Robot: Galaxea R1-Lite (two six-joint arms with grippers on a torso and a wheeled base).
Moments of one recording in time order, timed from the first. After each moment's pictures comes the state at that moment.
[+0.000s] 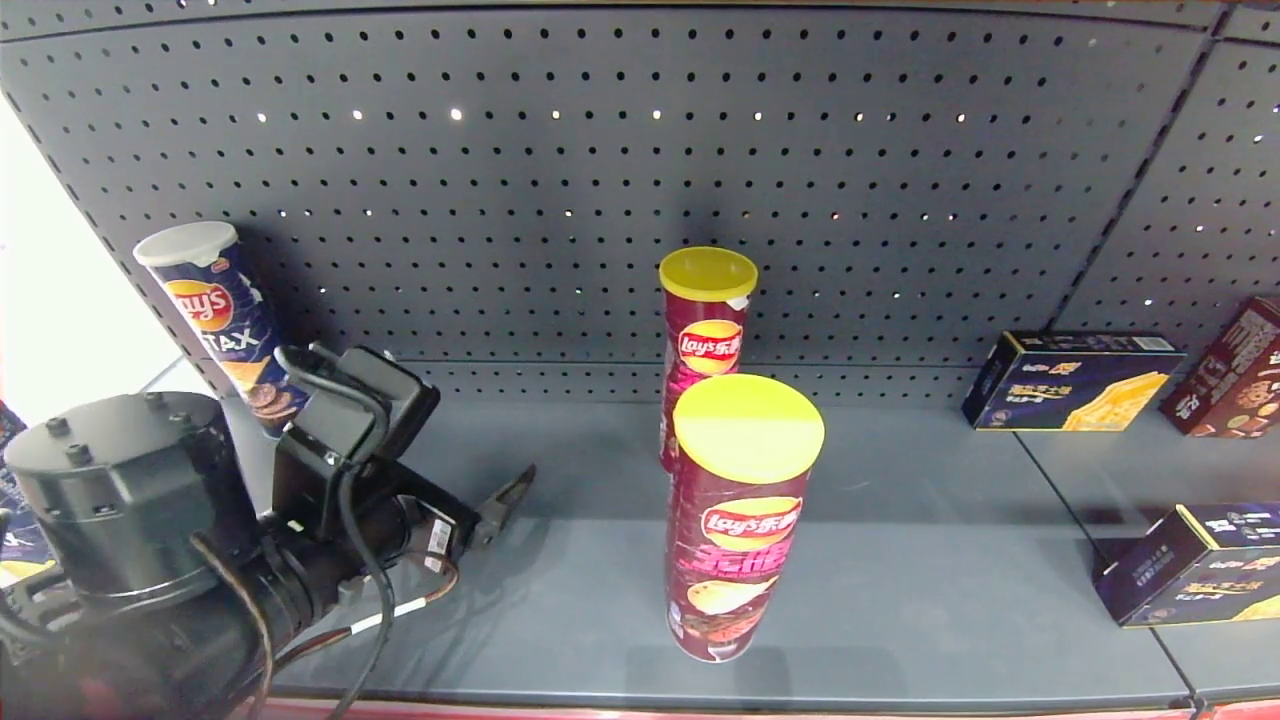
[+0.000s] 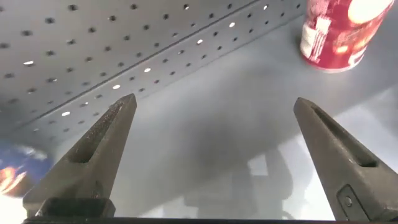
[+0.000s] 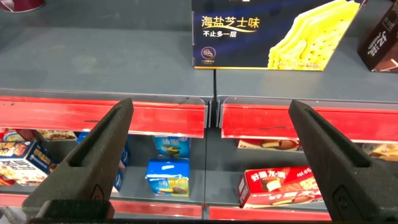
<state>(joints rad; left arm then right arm) -0.53 1.49 -0.44 -0.89 0.23 0.31 0.00 0.00 0.00 0.01 0.03 -0.01</state>
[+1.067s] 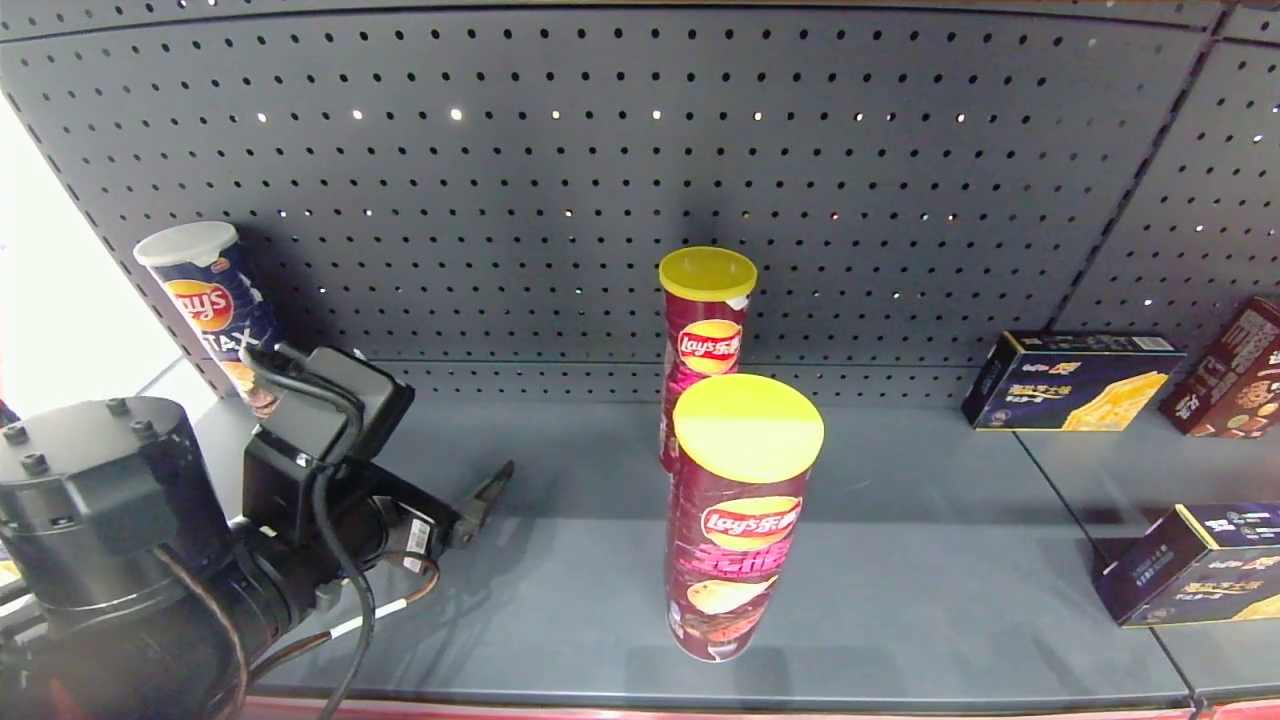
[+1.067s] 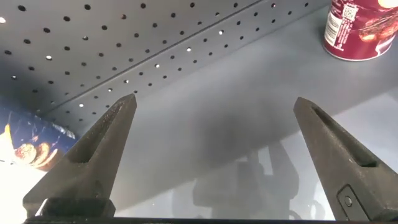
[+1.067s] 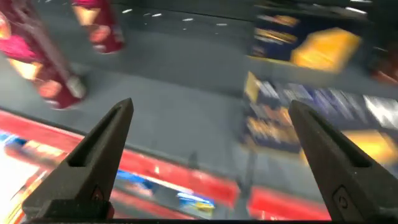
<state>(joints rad) -0.52 1.46 -0.43 -0.90 0.27 0.31 0.24 0.65 -0.50 -0.03 0.12 -0.05</state>
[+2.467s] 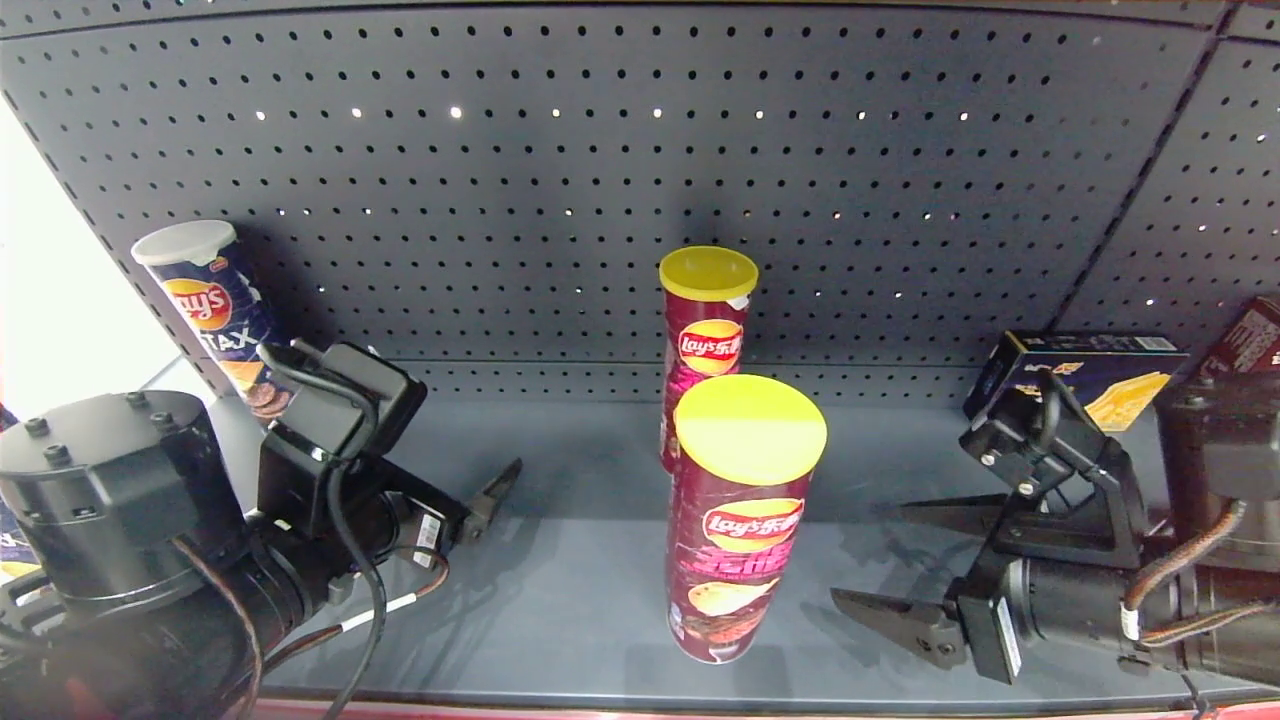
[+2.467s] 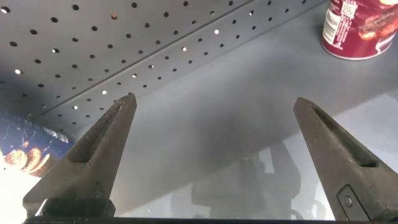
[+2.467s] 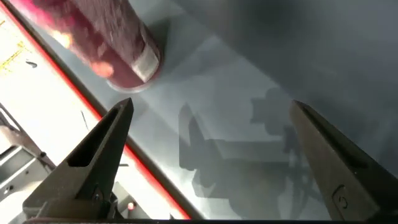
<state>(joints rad) -0.53 1.48 -0.45 -0.90 0.27 0.31 0.65 1.39 -0.66 -0.27 0.09 -0.09</state>
